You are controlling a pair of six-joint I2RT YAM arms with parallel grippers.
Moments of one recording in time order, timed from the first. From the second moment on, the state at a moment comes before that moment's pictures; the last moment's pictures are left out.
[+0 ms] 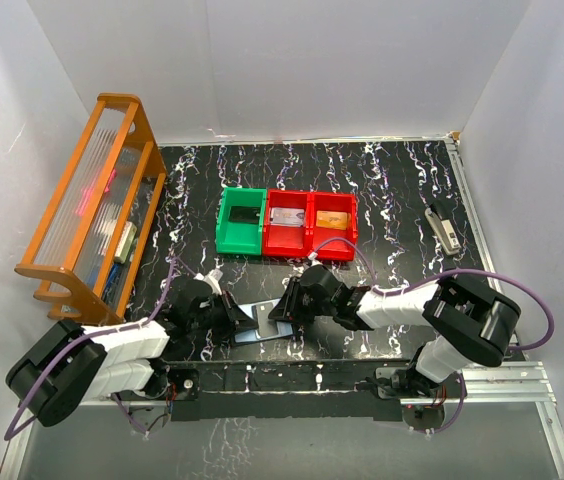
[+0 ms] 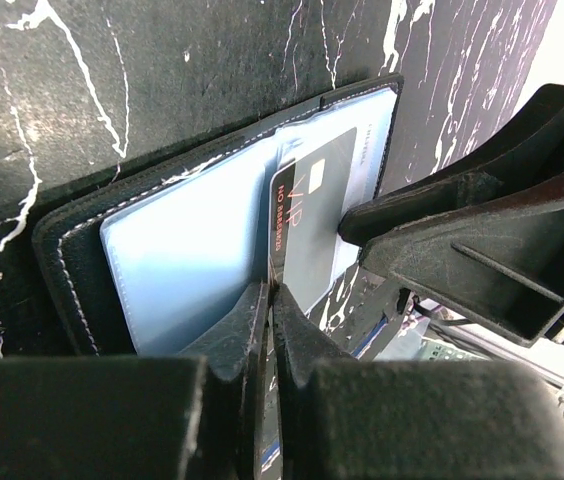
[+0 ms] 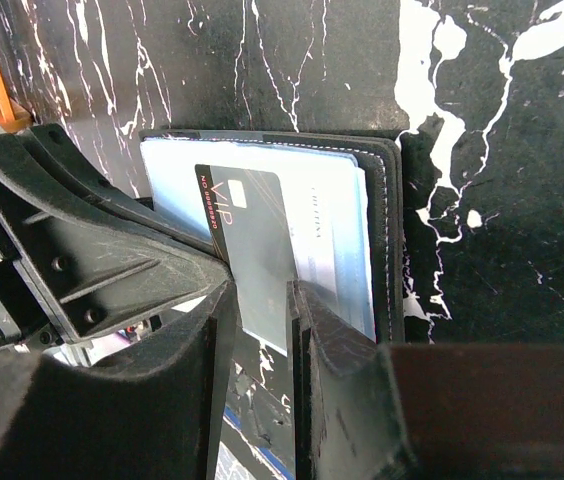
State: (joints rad) left arm -0.68 1.14 0.10 0.35 0.33 -1.14; right arm 0.96 1.51 0.53 0.28 -0.12 1.16
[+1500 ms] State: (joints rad) left arm -0.68 0.89 0.12 0.06 0.26 -1.10; right arm 0.97 1.60 0.64 0.22 -0.21 1.05
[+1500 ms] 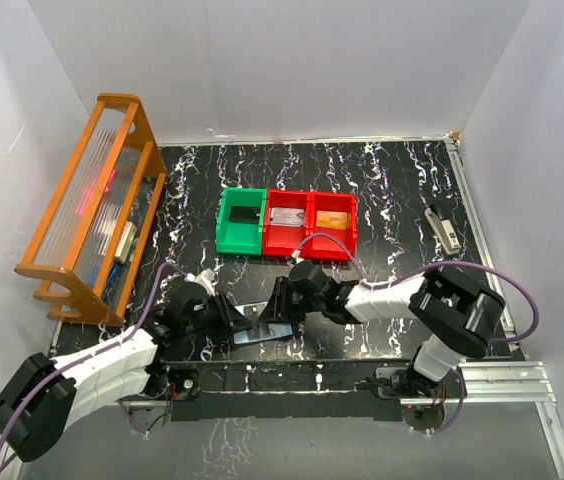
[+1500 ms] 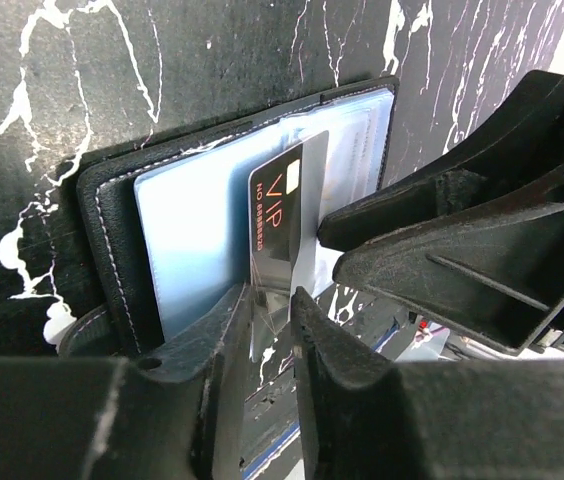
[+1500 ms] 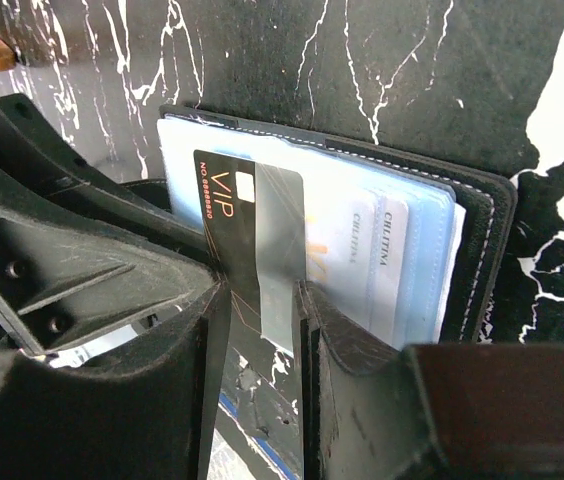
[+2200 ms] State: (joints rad) left arm -0.68 0.88 0.10 0.15 0.29 -1.14; right arm 0.97 1.58 0.56 0.35 -0.21 1.12
